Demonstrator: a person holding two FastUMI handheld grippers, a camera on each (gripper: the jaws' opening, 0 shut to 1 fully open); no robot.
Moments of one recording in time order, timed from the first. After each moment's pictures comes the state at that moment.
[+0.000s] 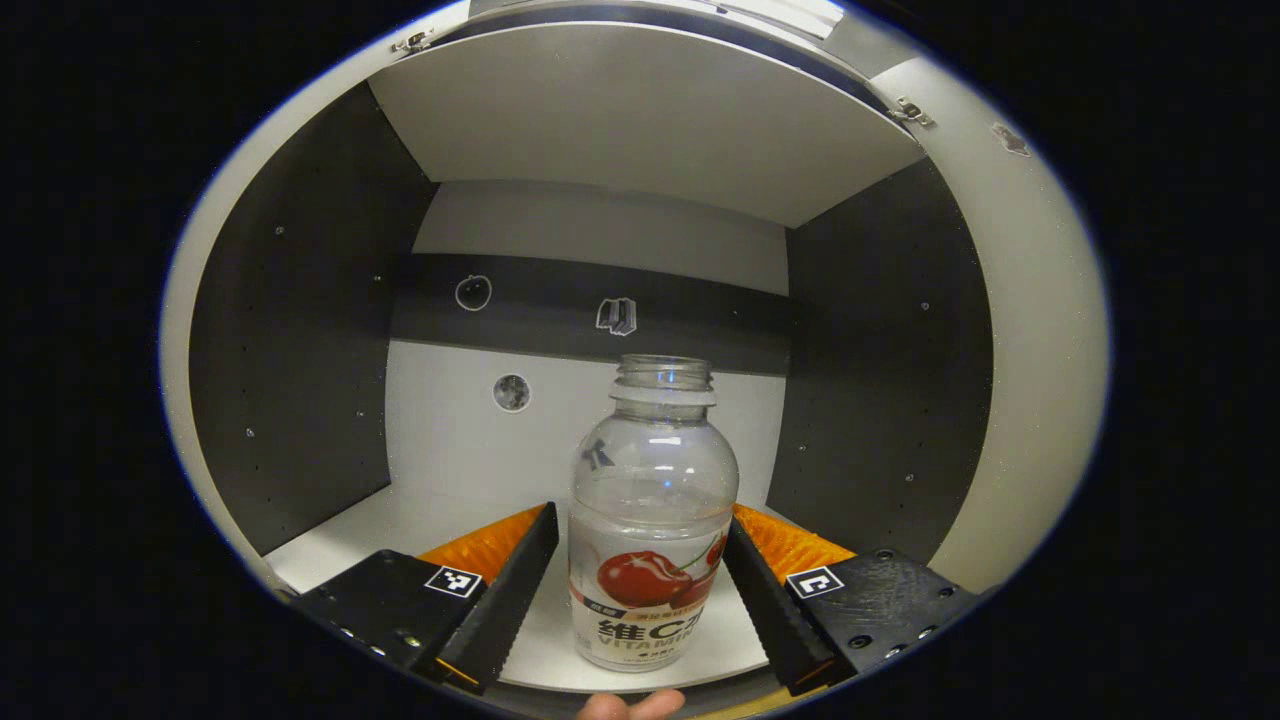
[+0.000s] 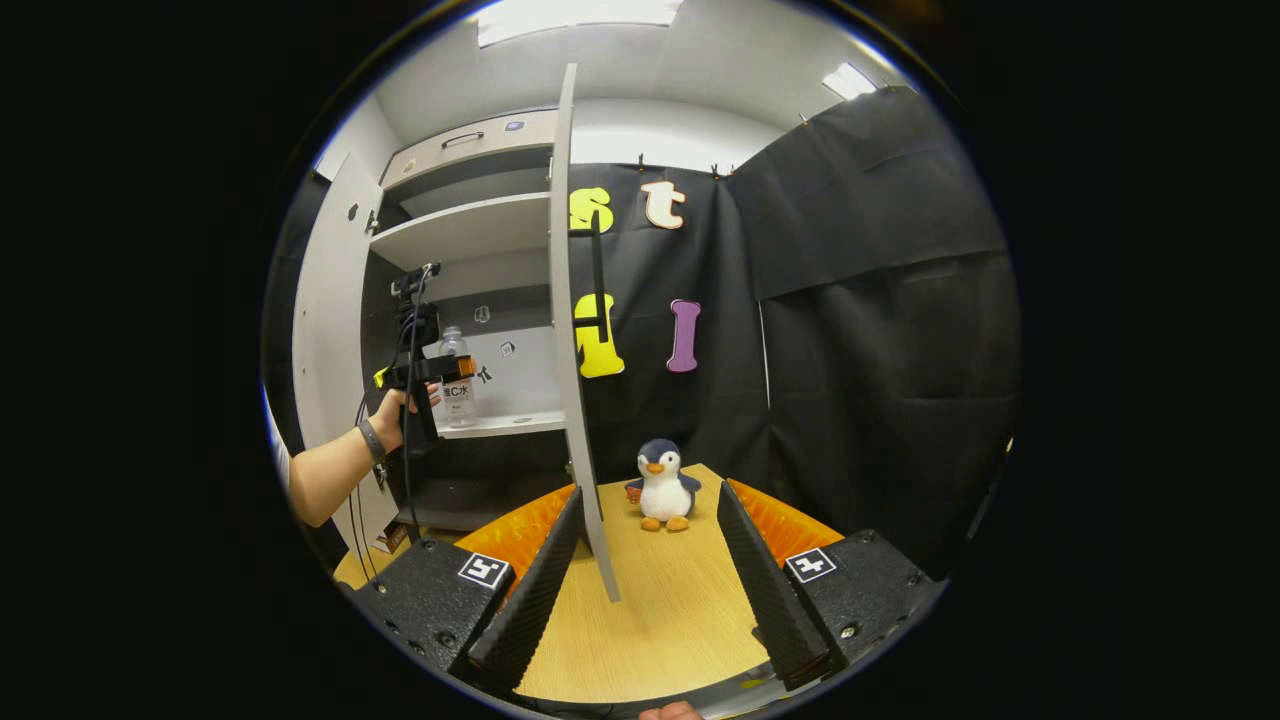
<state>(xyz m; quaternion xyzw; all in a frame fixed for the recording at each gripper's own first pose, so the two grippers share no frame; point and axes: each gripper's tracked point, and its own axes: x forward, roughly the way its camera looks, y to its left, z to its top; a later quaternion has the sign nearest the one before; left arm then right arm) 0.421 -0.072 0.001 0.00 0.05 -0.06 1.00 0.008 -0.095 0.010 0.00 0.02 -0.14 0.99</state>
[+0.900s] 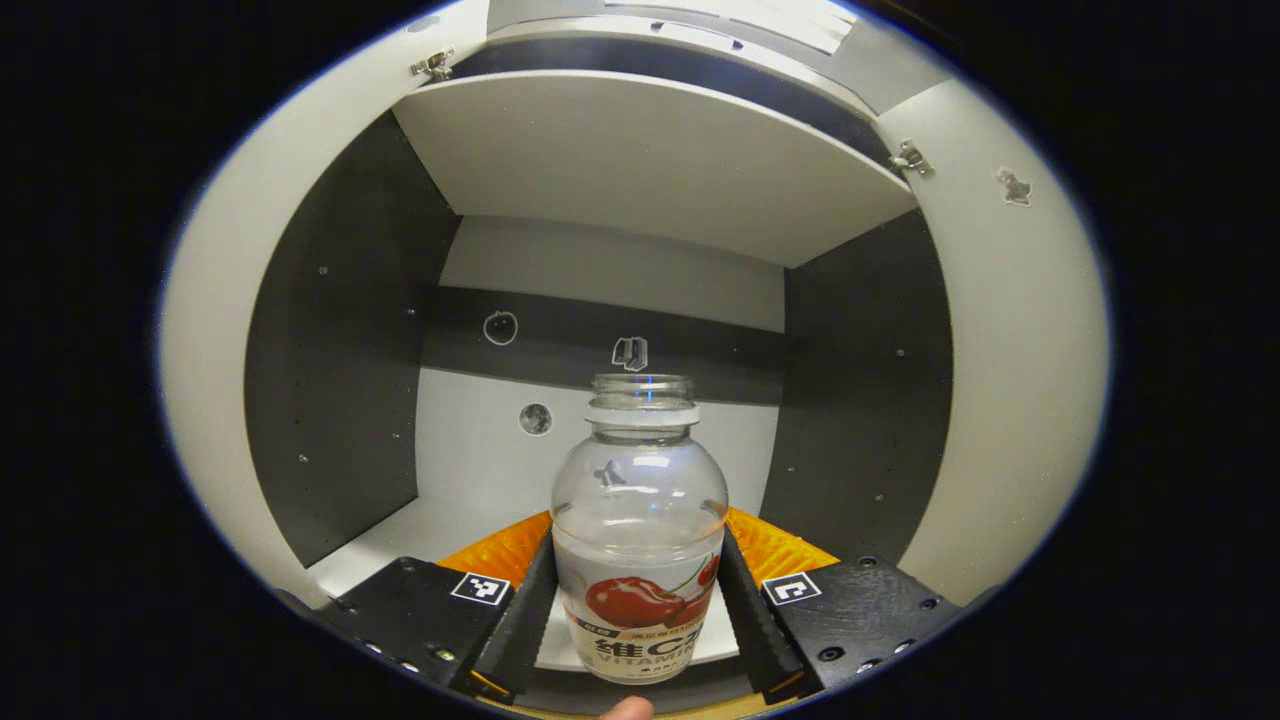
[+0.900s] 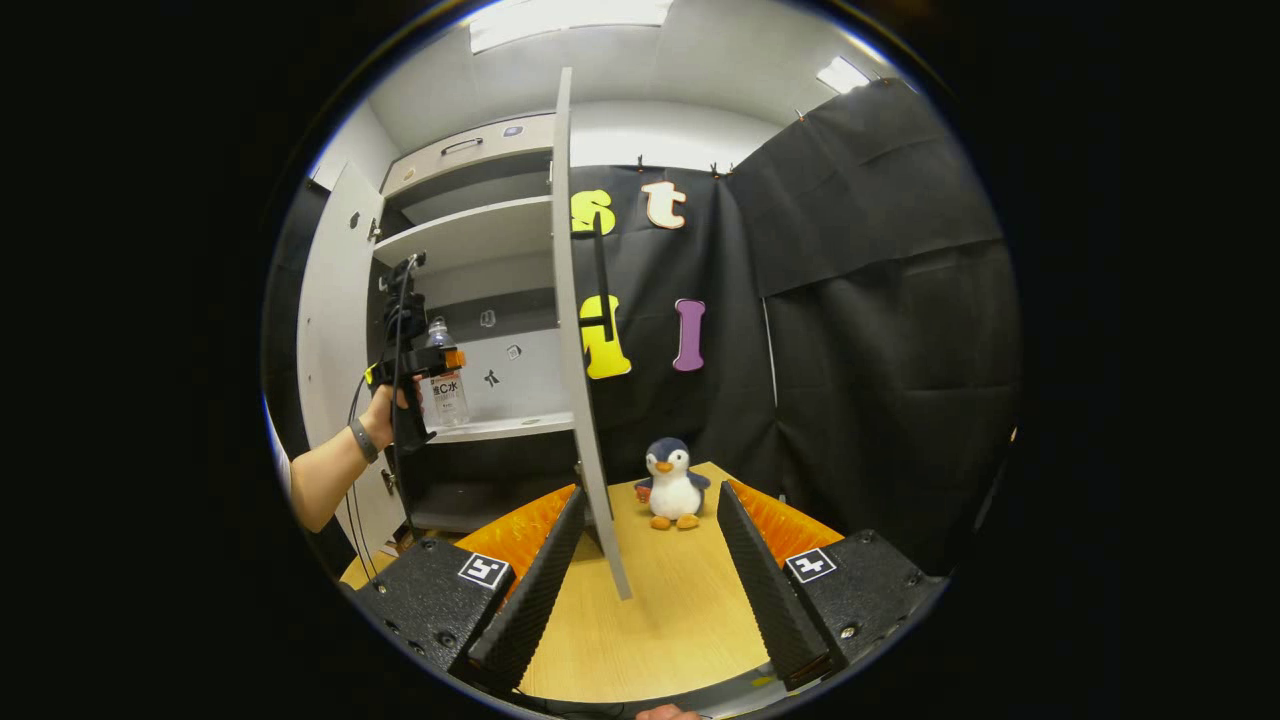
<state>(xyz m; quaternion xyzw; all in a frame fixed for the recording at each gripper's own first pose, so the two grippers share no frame) 0.362 -0.054 0.046 -0.01 0.02 -0.06 1.00 0.007 -0.083 0.010 0.01 0.02 -0.12 0.99</state>
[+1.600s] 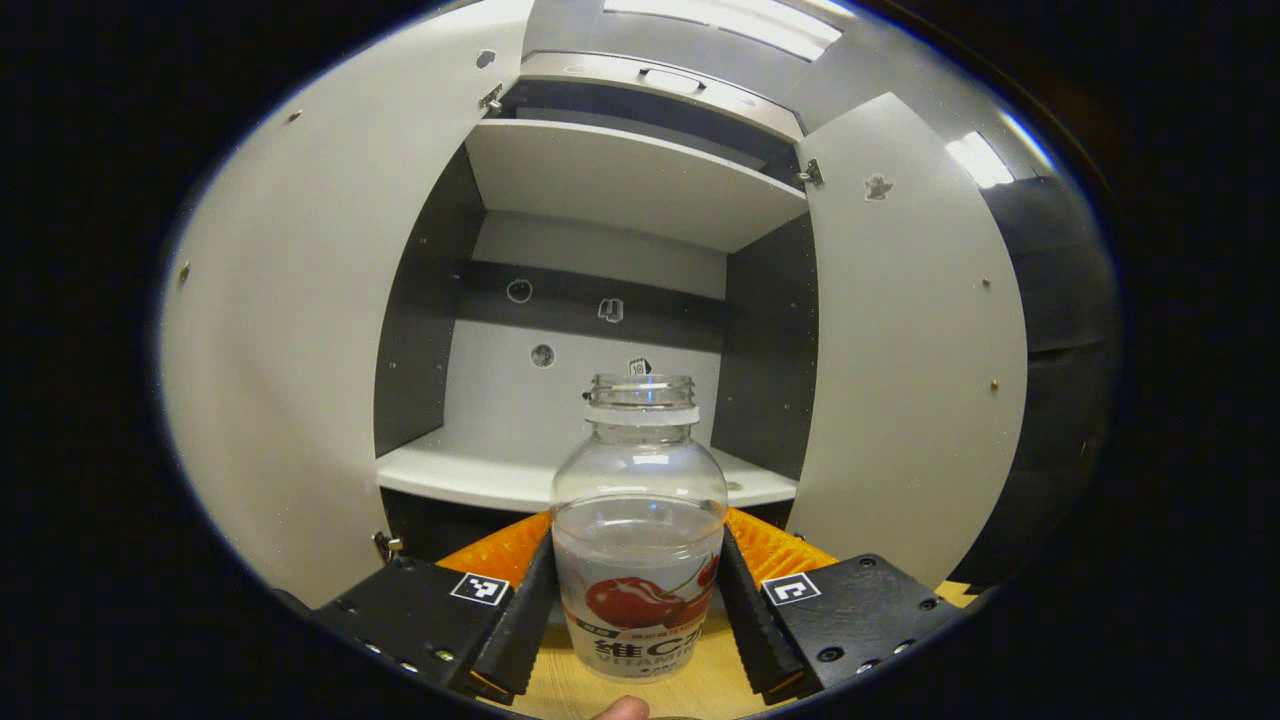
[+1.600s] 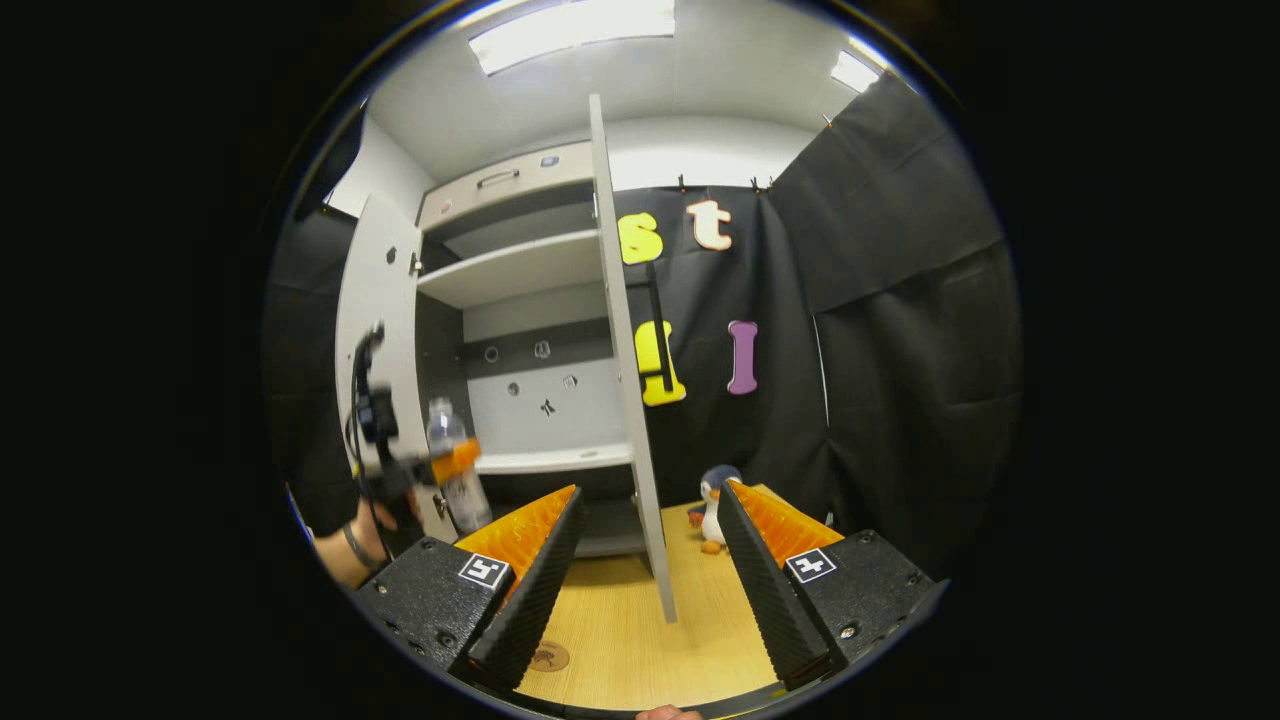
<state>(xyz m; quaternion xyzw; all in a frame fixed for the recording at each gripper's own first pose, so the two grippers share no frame) 0.190 -0.051 -0.042 -0.01 0.05 -0.09 0.99 0.004 -0.063 0.076 0.01 -0.02 -0.03 1.00</state>
